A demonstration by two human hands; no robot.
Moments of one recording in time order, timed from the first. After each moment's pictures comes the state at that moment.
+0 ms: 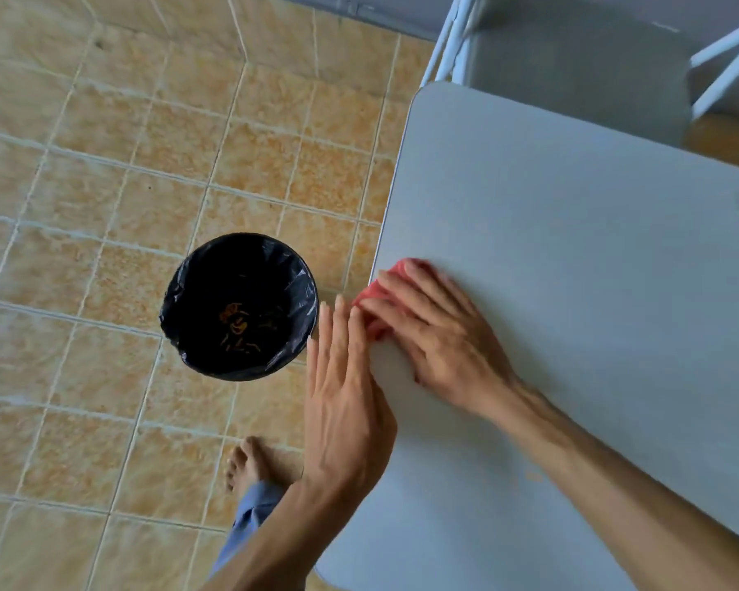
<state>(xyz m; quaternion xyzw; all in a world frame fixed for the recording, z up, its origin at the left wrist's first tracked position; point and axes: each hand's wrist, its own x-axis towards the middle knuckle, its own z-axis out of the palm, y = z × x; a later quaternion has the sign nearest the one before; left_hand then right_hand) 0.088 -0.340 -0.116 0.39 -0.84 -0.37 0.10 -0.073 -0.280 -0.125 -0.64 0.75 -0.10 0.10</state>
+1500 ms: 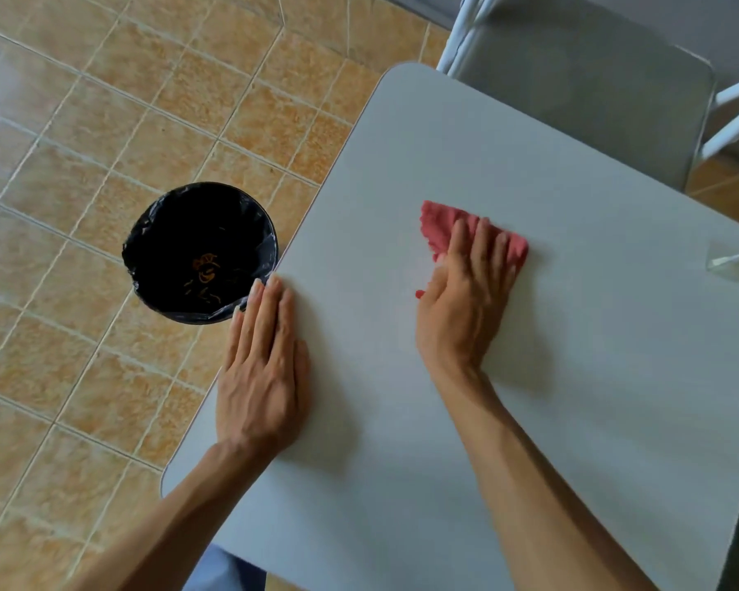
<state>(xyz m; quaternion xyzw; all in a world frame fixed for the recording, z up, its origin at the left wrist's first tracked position) 0.062 -0.282 -0.133 0.46 -0.88 -0.14 0.05 -0.154 -0.245 -0.135 -0.34 0.92 -0.18 -0.01</state>
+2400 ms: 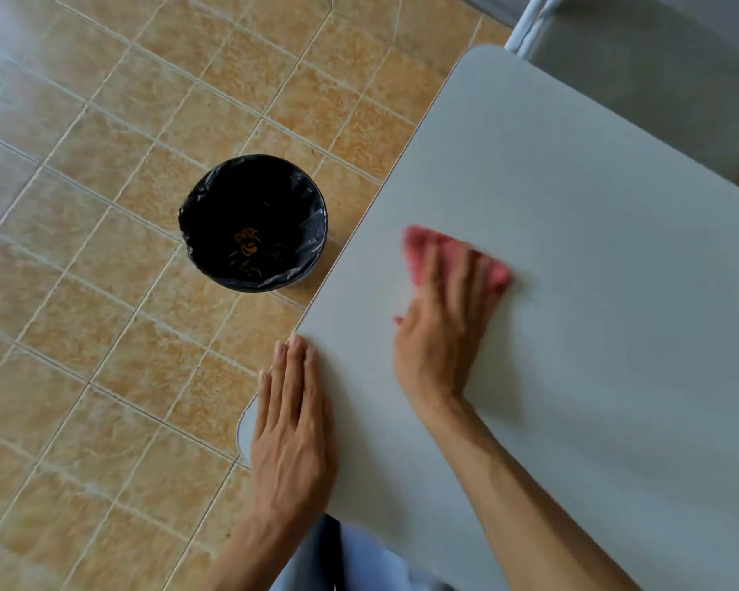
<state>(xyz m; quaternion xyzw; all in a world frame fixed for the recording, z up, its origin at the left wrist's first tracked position) 0.151 -0.206 -0.127 0.50 -0.83 -0.22 0.06 -0.036 -0.233 -0.132 -0.41 0.89 -0.18 0.04</state>
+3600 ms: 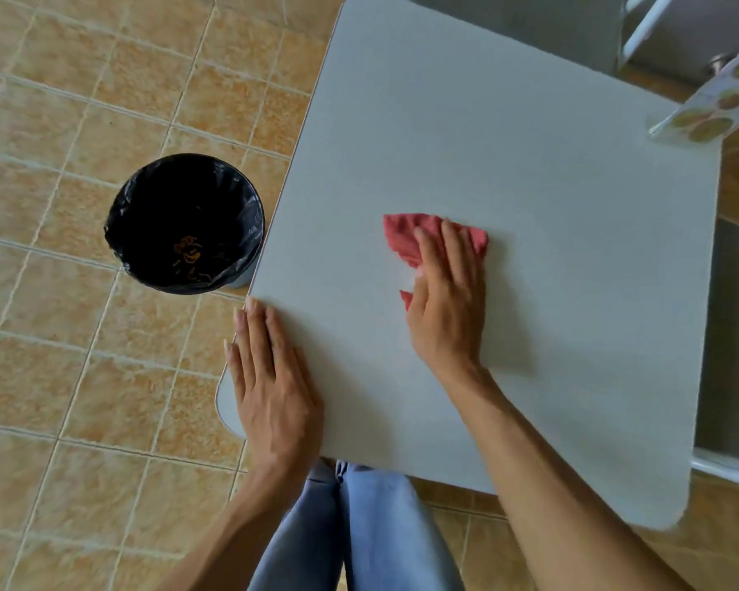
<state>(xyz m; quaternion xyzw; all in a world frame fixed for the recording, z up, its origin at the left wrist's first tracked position) 0.146 -0.203 -0.139 0.51 -0.83 -0.22 0.08 -0.051 -0.151 -0.132 -0.36 0.91 -0.19 0.01</state>
